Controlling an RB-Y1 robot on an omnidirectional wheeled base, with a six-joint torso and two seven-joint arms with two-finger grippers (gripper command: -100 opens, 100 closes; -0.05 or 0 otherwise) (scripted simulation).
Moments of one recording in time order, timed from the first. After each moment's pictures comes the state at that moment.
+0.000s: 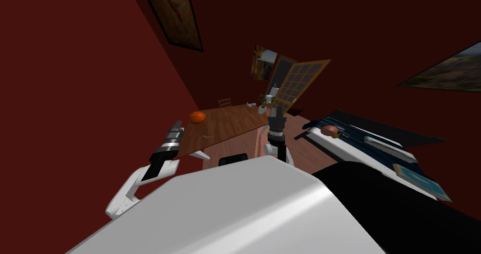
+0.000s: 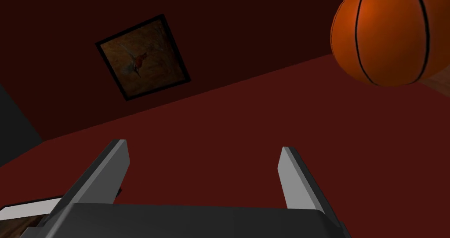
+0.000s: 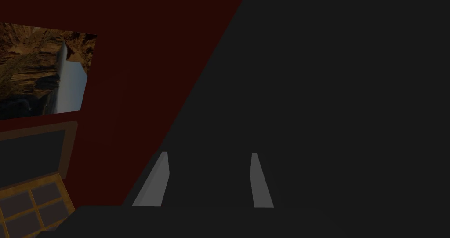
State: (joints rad) left arm 0.42 0.33 0.19 -1.99 -0.14 -0.14 0.09; right arm 0.51 -0.04 -0.07 -2.33 0.05 -0.61 0.04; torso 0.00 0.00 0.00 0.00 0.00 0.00
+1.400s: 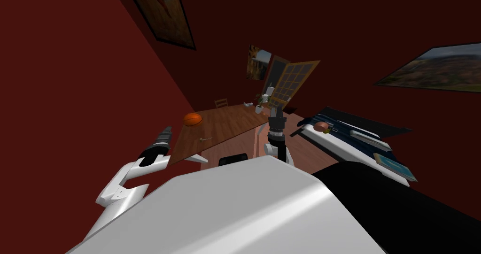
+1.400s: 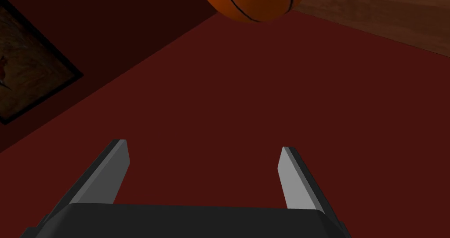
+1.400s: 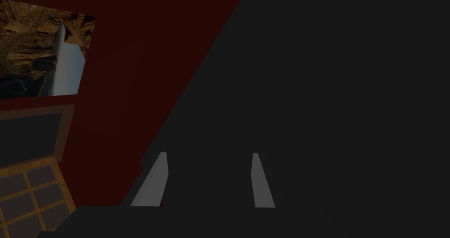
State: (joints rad) left arm 0.27 0.43 0.31 -1.74 -0.20 0.23 0.10; right arm 0.51 -0.04 -0.07 -2.33 0.05 -0.61 0.04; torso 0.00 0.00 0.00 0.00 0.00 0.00
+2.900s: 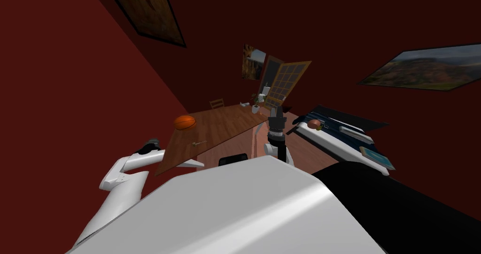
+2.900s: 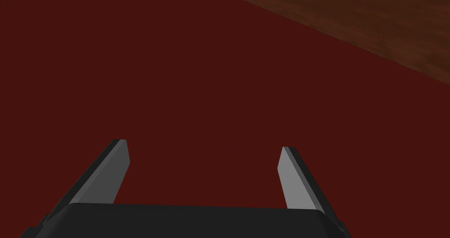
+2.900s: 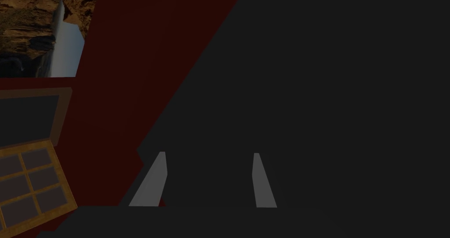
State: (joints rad) left arm 0.06 0.48 0.43 -1.42 -0.23 0.62 0.11; right arm 0.51 -0.04 -0.07 -2.33 0.06 -0.61 0.04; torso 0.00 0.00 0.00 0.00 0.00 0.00
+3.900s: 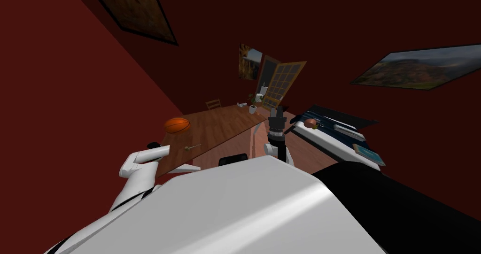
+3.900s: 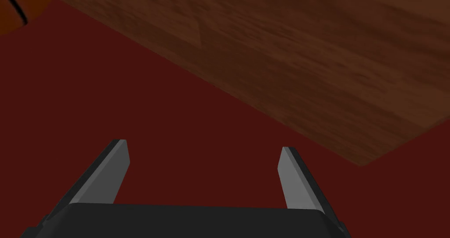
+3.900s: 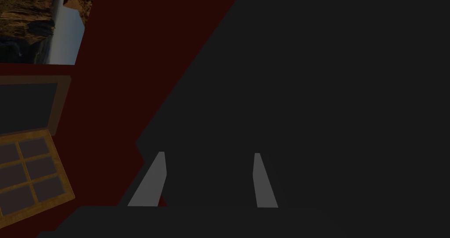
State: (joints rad) left arm -0.11 0.44 0.51 -1.18 -0.23 0.88 0.12; right arm 0.51 -0.04 -0.07 -2.33 0.06 -0.61 0.04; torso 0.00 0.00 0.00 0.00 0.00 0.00
